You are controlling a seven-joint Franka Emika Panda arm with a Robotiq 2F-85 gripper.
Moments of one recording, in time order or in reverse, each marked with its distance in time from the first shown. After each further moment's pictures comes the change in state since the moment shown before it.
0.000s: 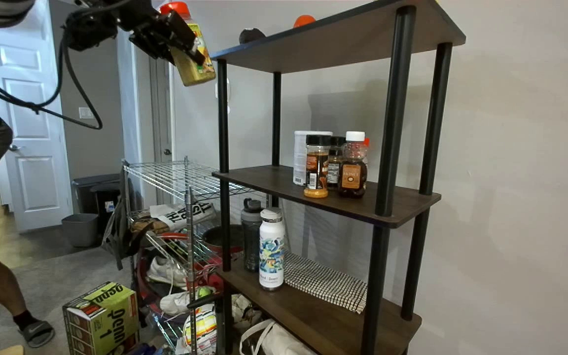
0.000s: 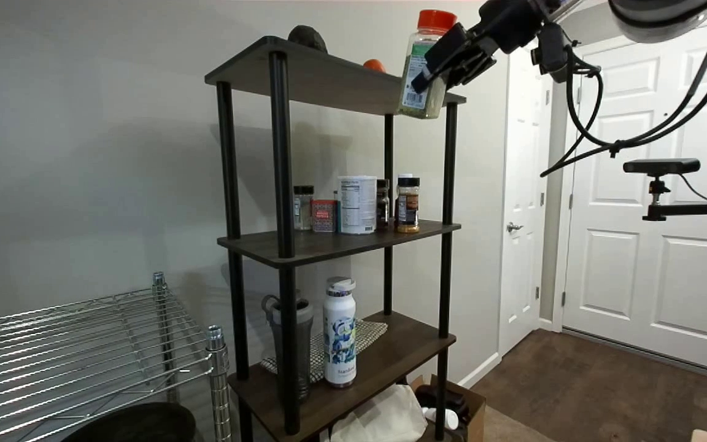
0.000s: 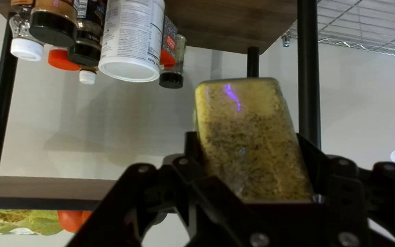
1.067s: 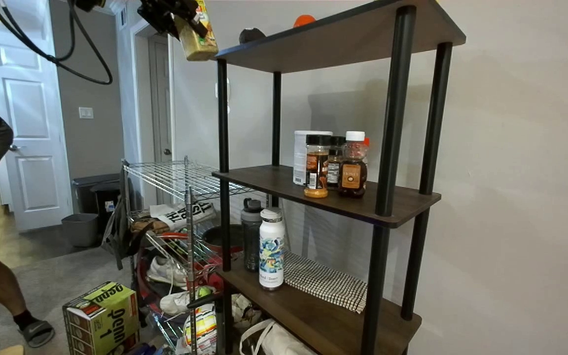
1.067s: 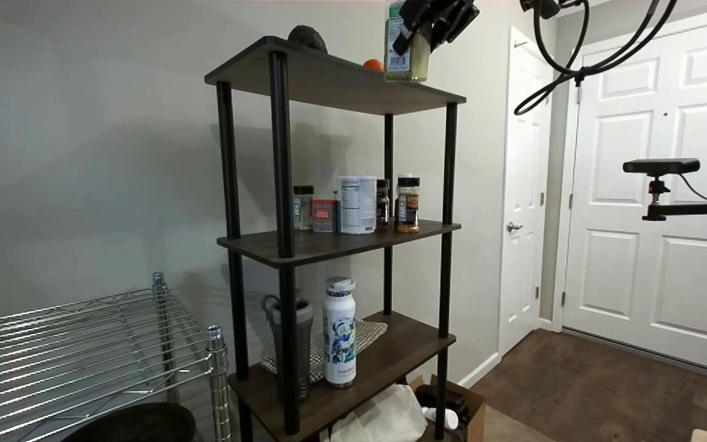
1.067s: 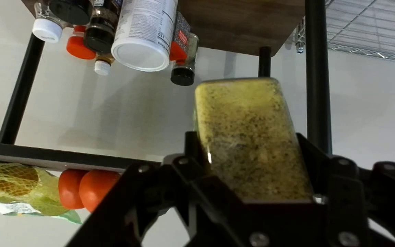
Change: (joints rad) arm -0.105 0.157 0.106 0.334 -0.071 -0.289 0.105
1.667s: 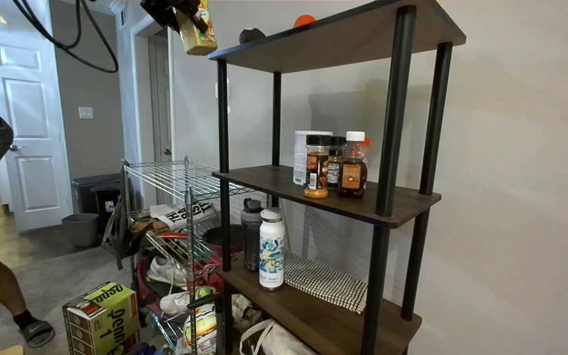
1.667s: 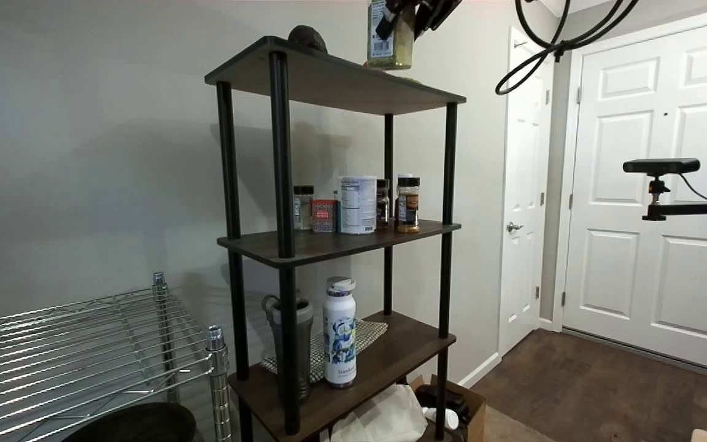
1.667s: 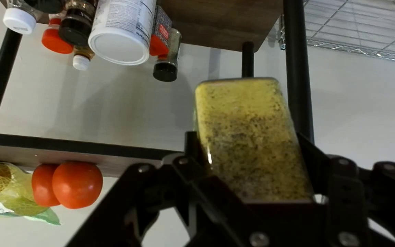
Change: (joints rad) arm 0.031 0.090 0.002 0.129 0.000 -0.071 0.026
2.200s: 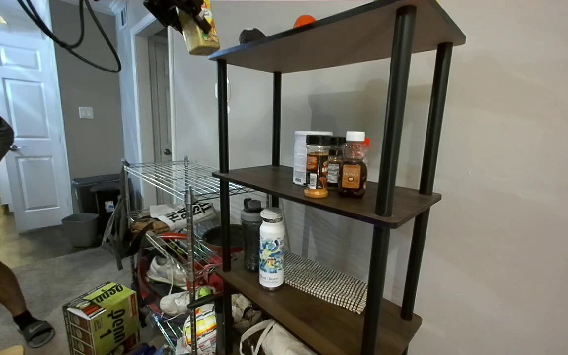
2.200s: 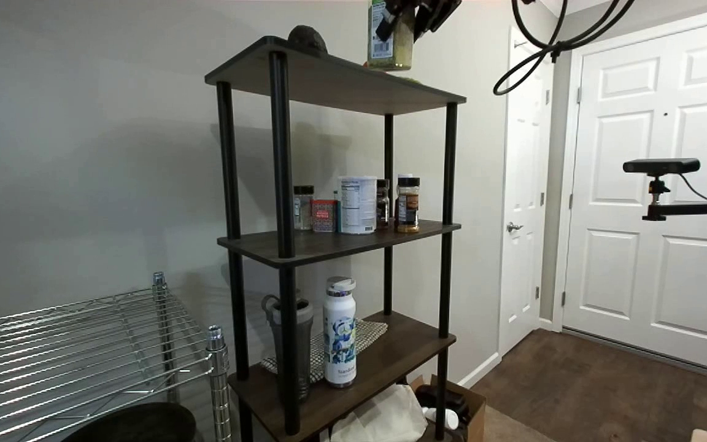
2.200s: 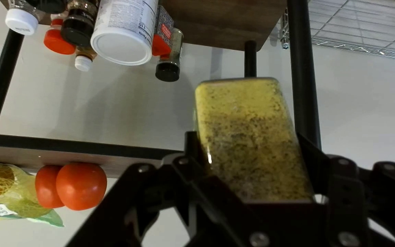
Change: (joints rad) arm 0.001 0.011 -0.009 0.008 0.000 0.000 0.000
